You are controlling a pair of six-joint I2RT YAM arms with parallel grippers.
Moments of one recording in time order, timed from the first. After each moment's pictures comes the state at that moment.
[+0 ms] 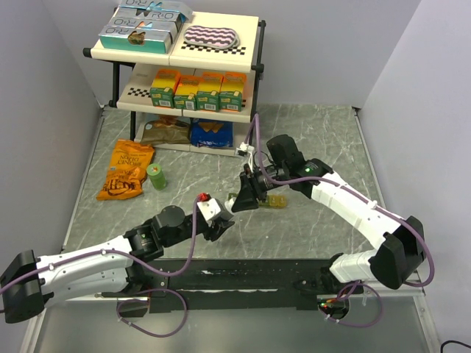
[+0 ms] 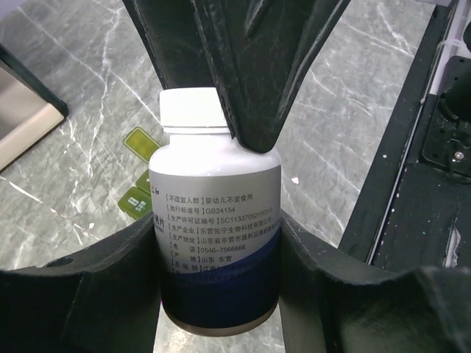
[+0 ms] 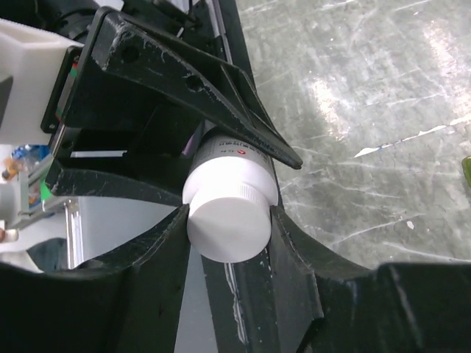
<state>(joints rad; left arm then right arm) -1.07 0.85 0.43 0.25 -0.02 0.04 0.65 1.33 1.14 -0.54 -0.88 0.09</state>
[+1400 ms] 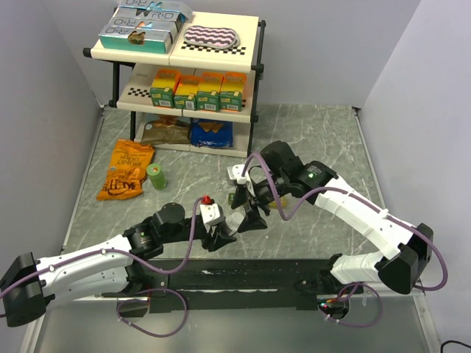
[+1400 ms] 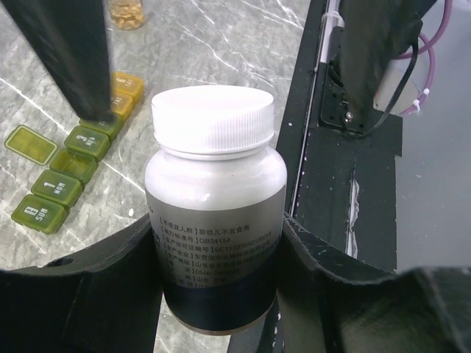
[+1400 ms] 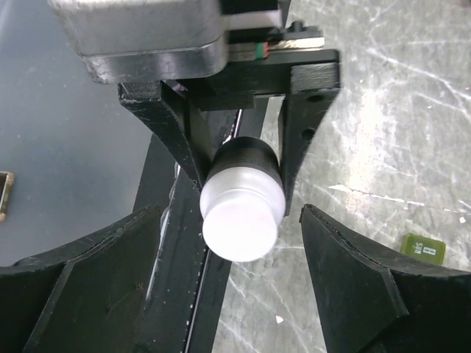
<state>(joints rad) -1.02 0.85 0.44 0.19 0.32 -0.02 0.77 1.28 1.24 -0.79 -0.92 -0.53</state>
